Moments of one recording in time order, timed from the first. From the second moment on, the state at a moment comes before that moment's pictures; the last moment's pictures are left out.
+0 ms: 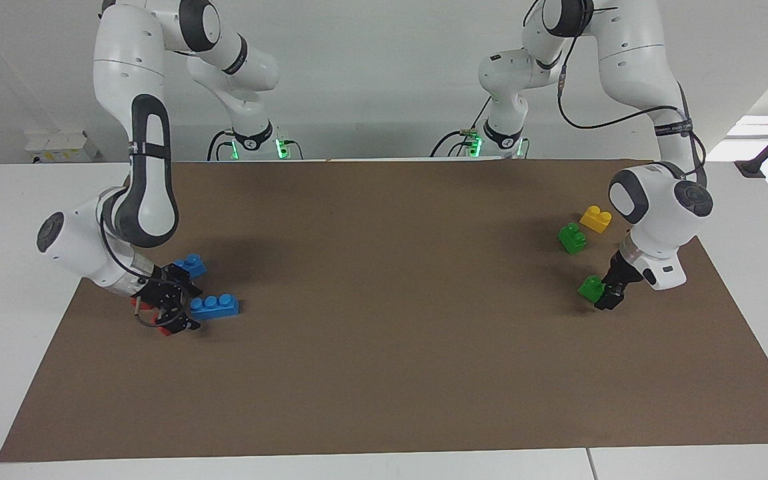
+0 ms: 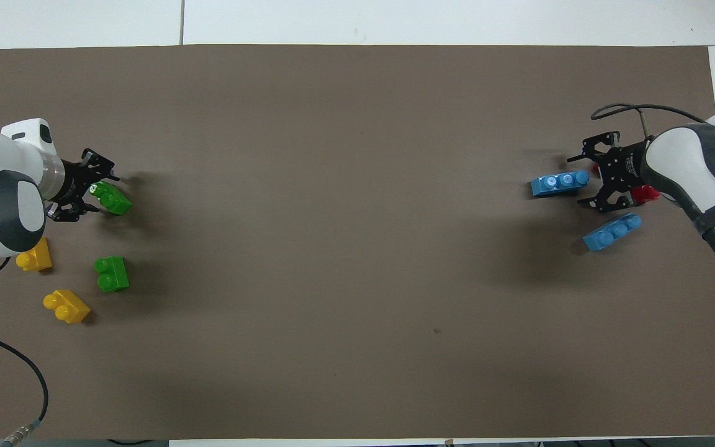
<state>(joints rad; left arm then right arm) 0.12 0.36 -0.02 -1.93 -0.05 2.33 -0.80 -0.17 0.46 -0.01 -1.81 0.47 2.14 0.90</state>
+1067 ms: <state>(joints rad) 0.12 0.36 -0.03 -1.89 -0.05 2.28 -0.80 -0.15 0.47 -0.01 -1.80 0.47 2.21 0.88</state>
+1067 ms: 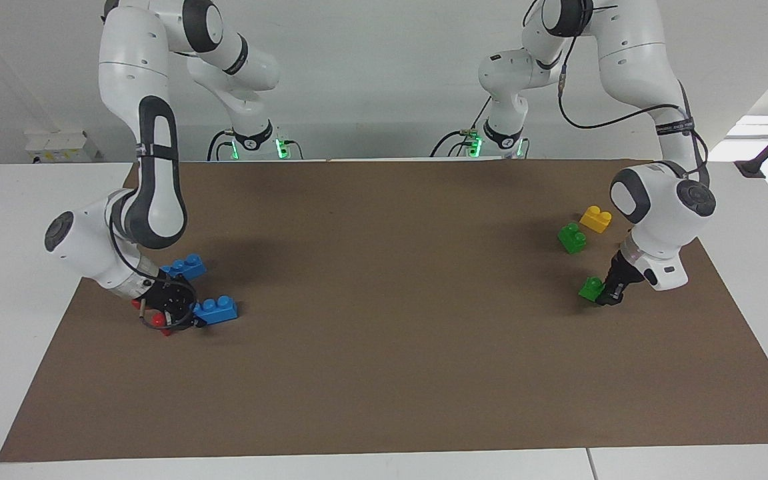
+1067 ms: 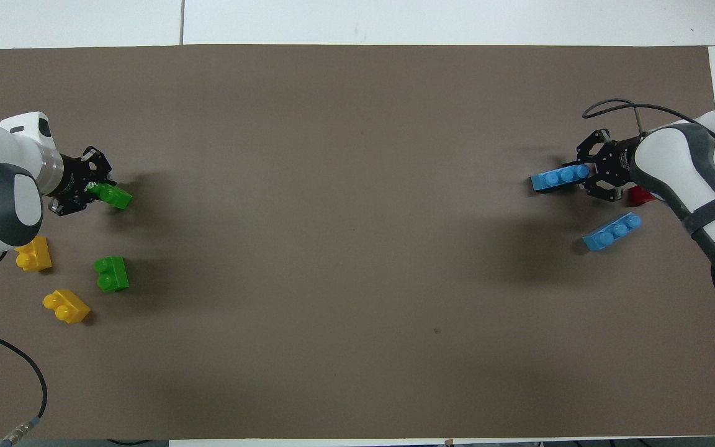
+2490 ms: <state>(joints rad) -0.19 0.11 -0.05 -1.85 -0.05 1.98 -1.54 0.29 0.47 0.01 -1.71 0.55 2.34 1.49</state>
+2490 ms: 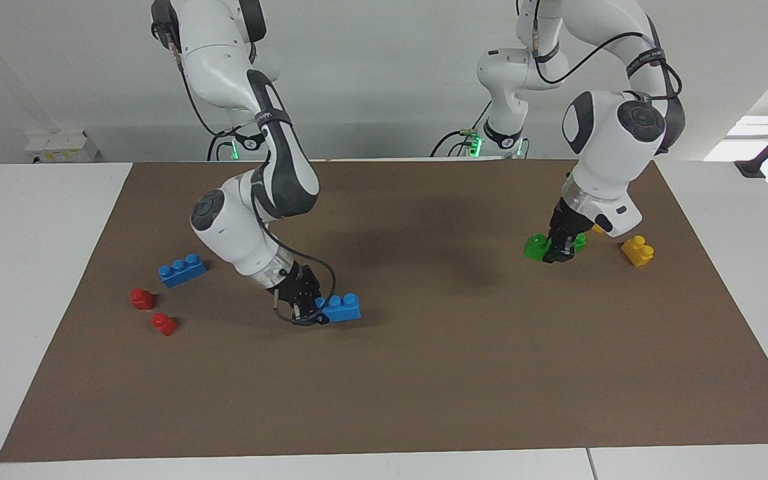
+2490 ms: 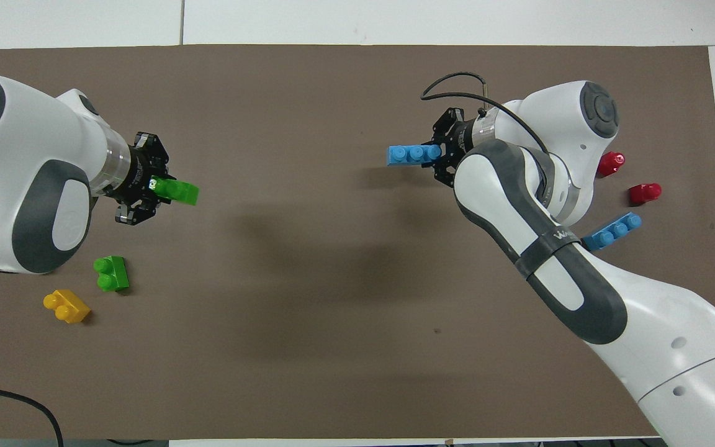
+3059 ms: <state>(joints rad) -0.37 0.11 -0.05 -1.85 -0.05 1.99 -1.87 0.39 0.47 0.00 -1.81 0.55 2.44 1.59</state>
